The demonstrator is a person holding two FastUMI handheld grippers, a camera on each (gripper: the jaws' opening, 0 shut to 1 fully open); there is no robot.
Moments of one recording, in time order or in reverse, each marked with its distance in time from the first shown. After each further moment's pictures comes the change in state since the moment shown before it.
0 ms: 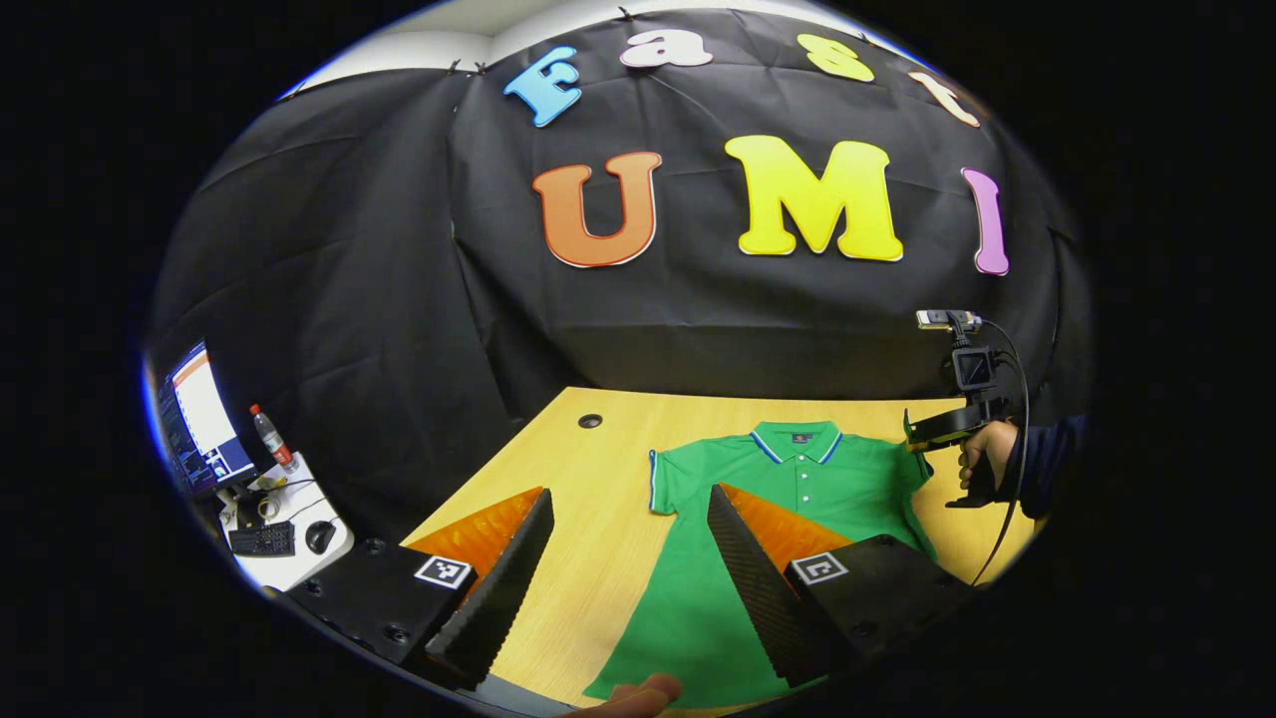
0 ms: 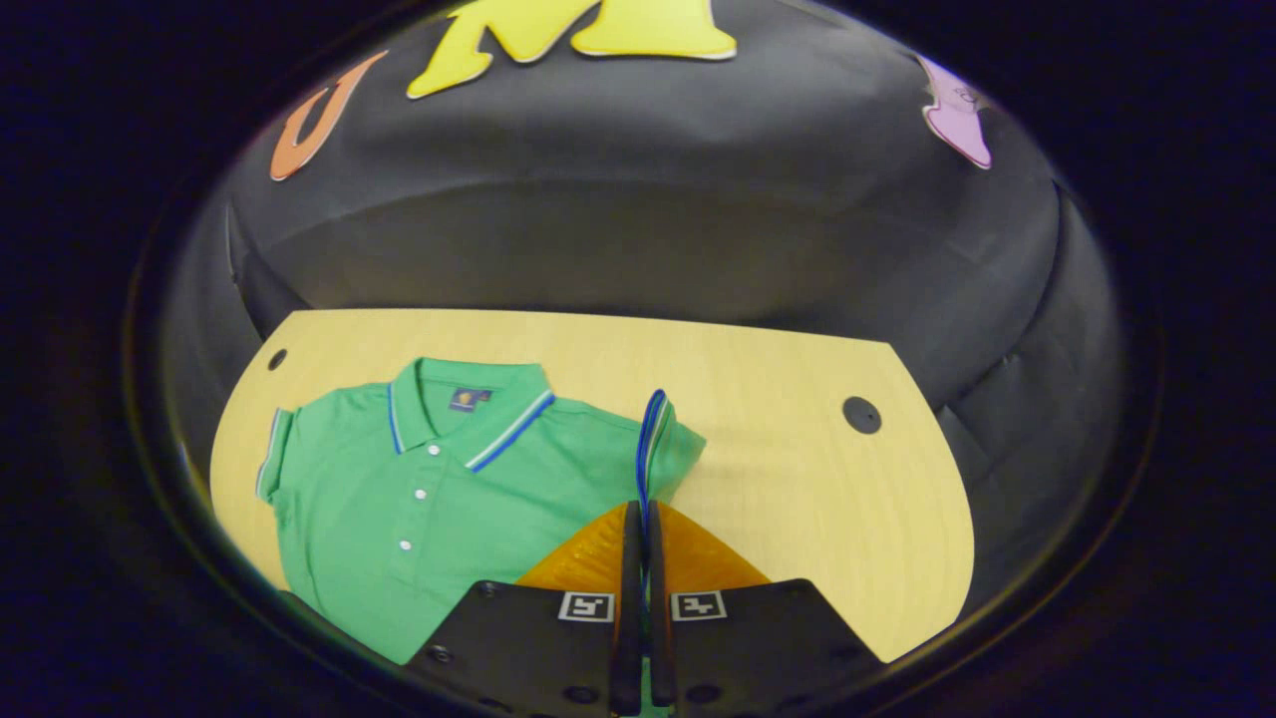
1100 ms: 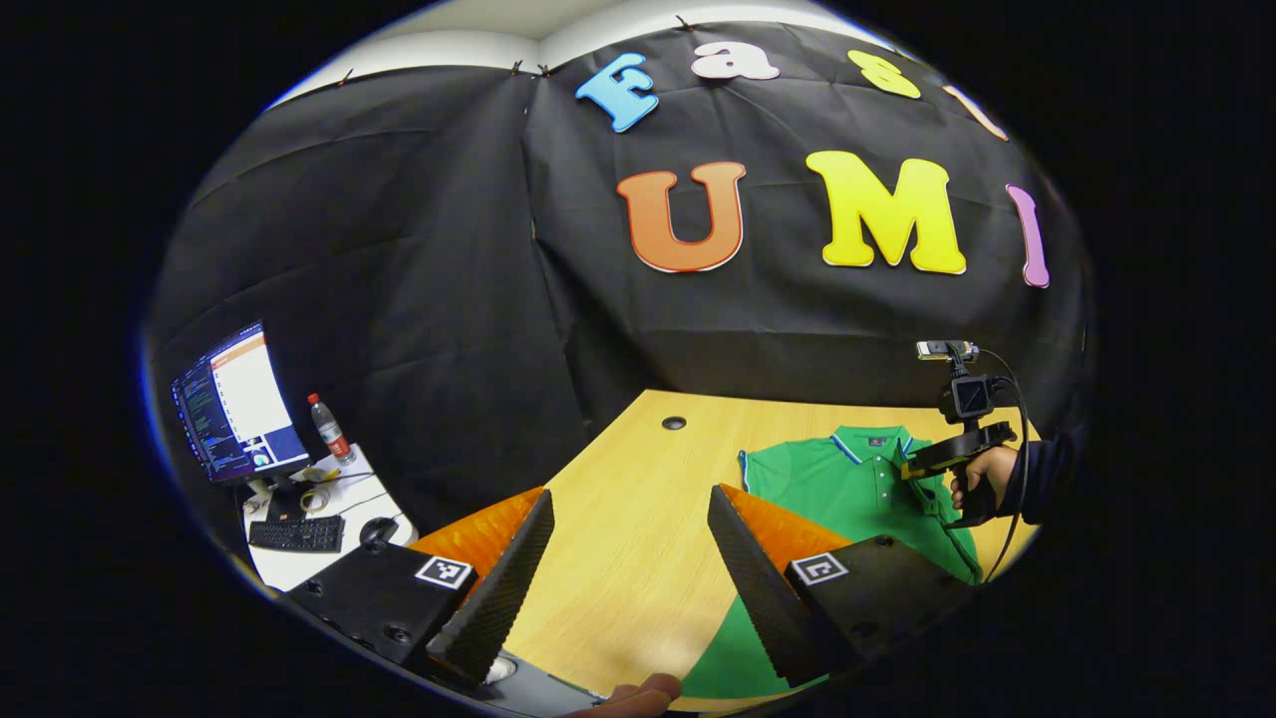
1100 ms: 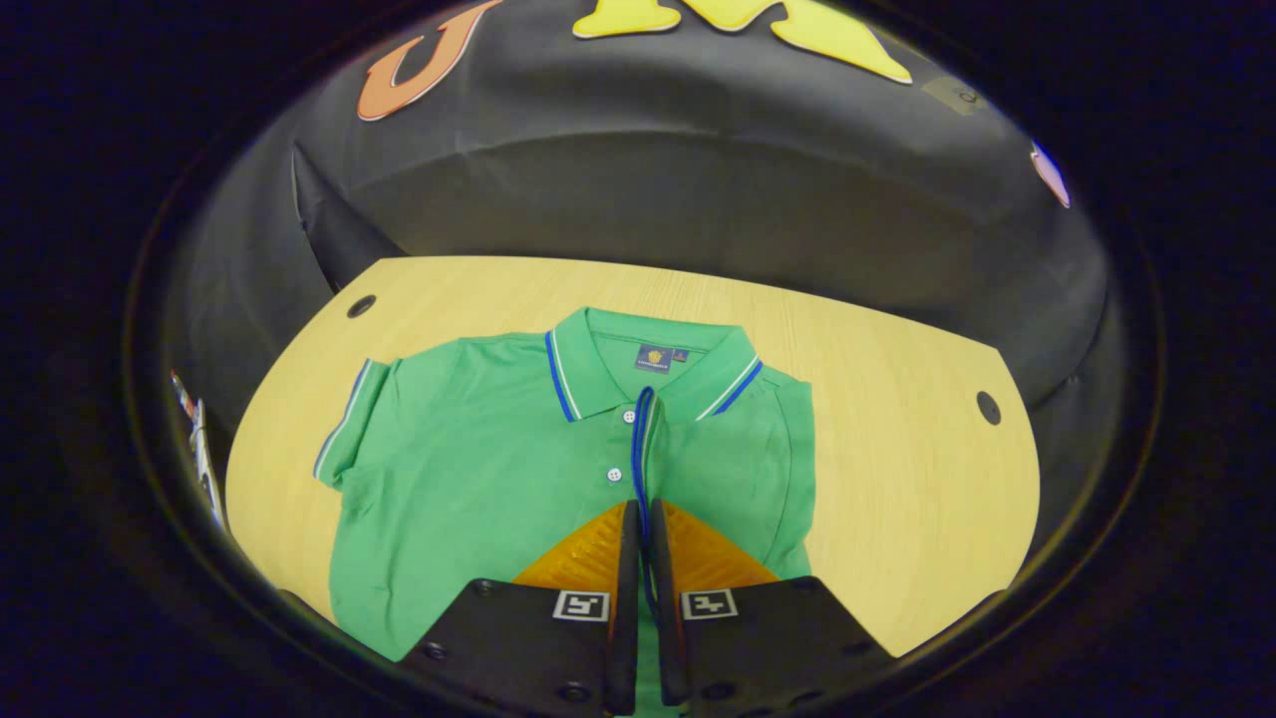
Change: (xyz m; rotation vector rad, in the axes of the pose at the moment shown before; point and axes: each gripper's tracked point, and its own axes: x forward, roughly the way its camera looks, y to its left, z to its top) left arm 0.003 0.094 -0.010 -0.019 -0.043 0.108; right arm 0.002 0.131 -0.035 -0.049 0.065 0.161
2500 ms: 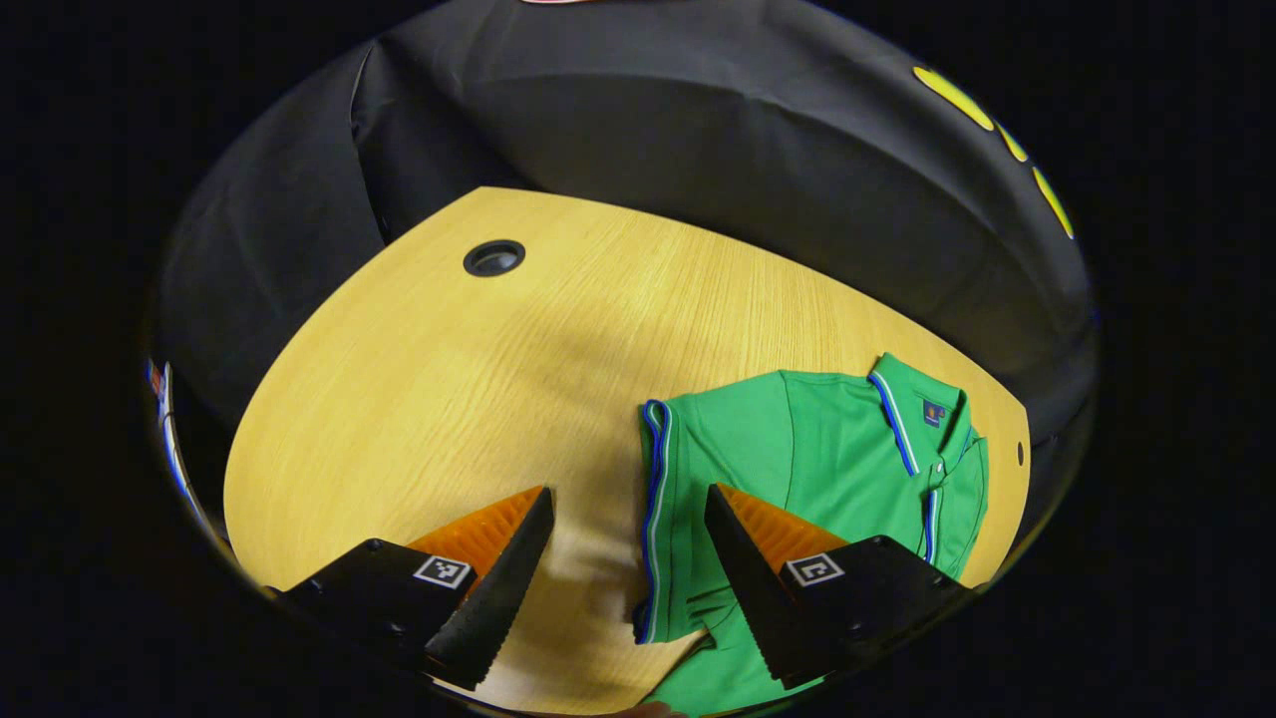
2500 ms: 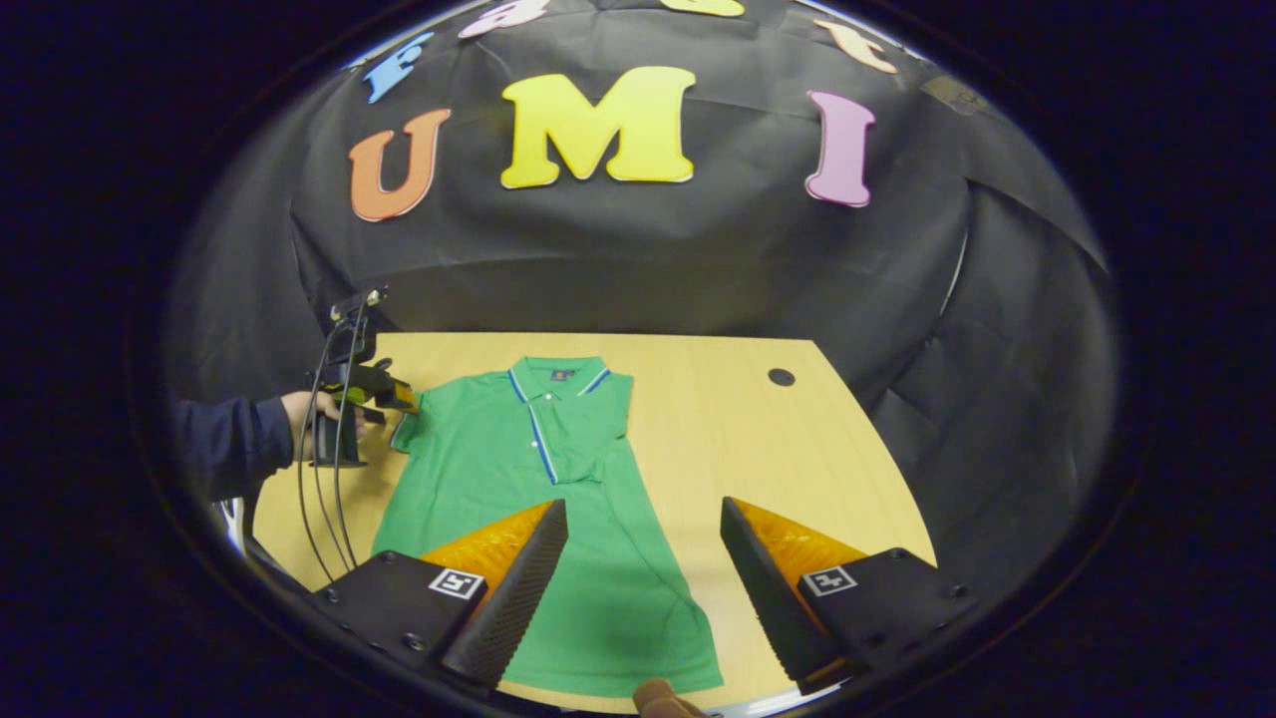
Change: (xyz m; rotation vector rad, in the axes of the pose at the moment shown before) left arm 0.324 -0.167 -0.140 -0.125 0.638 -0.267; right arm -0.288 -0.079 -0.093 0.160 -0.205 -0.184
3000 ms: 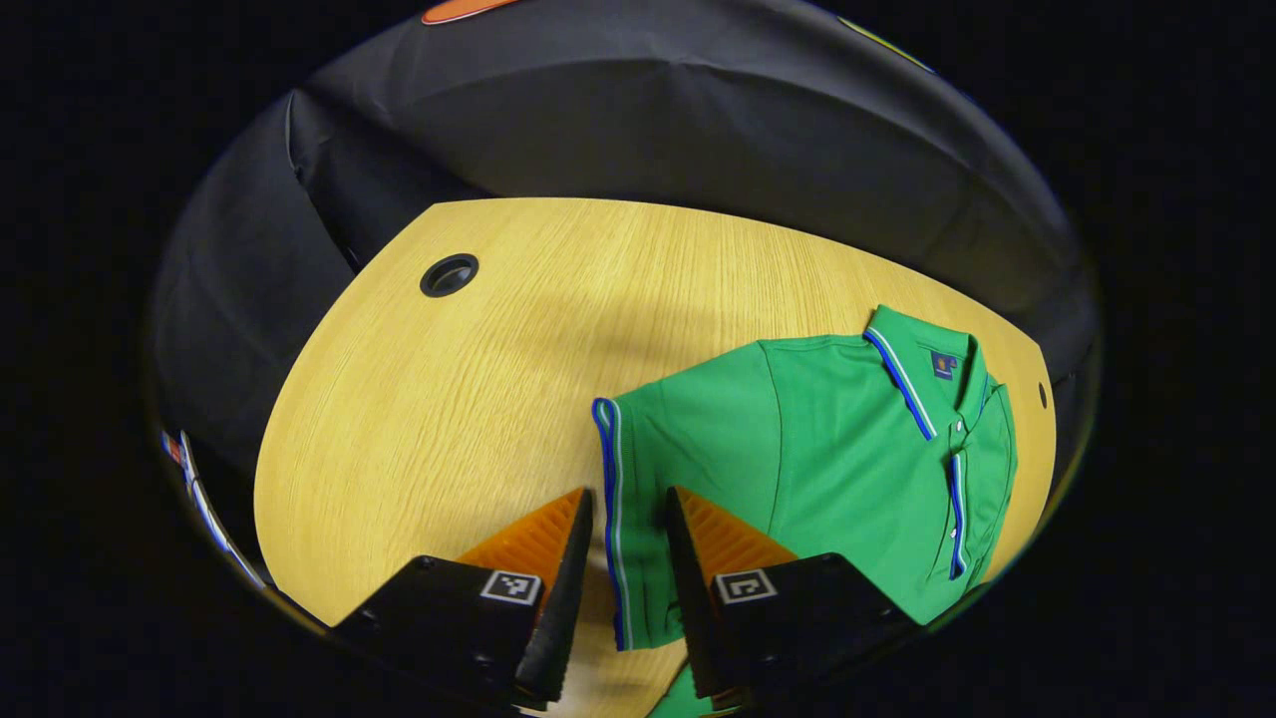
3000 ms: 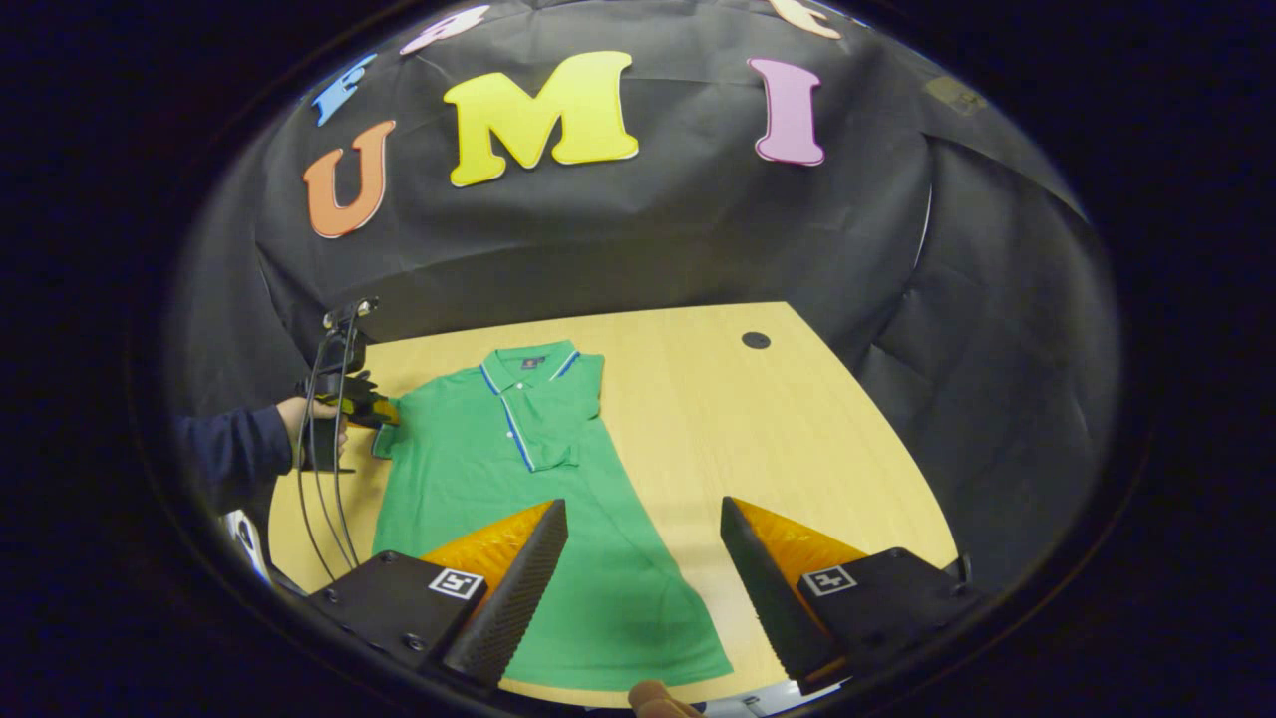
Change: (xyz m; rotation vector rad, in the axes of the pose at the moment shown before) left arm 0.008 -0.013 -0.004 0.179 0.055 0.004; right arm 0.010 -0.022 -0.018 0.089 0.053 -0.020
